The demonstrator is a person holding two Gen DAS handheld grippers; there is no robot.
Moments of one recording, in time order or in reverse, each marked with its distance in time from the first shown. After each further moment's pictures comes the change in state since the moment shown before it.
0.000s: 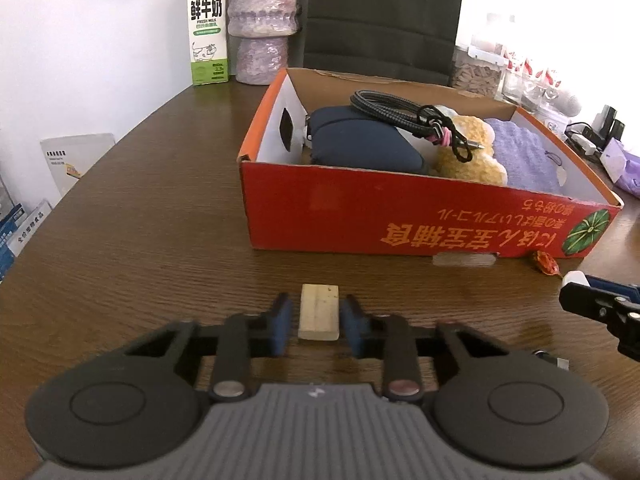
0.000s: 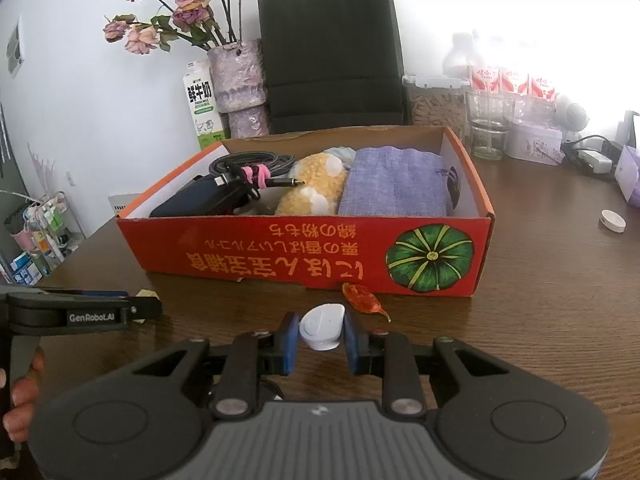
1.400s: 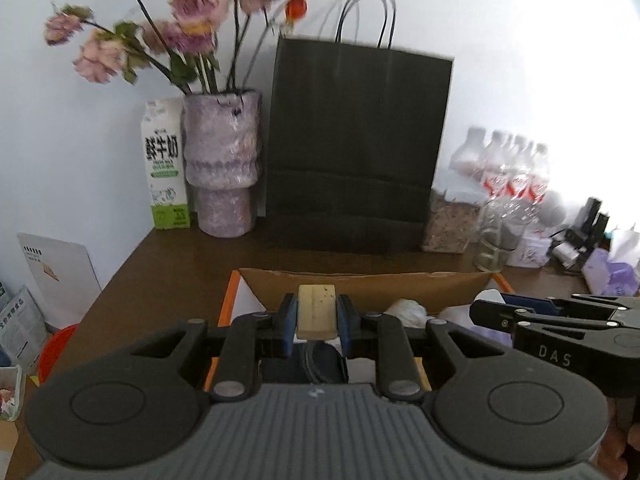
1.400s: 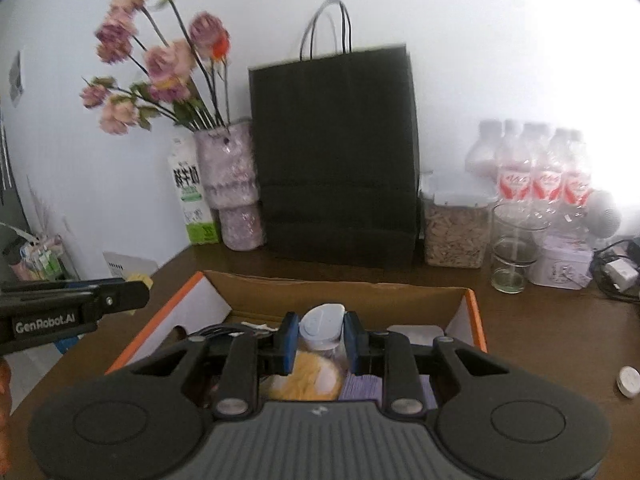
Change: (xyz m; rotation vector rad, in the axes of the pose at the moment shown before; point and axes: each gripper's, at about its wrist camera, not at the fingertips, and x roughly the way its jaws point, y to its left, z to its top) left arm 0.006 -0.028 0.168 0.021 -0.202 -0.046; right arm 0.067 -0.011 0.170 -0.031 -0.079 0.009
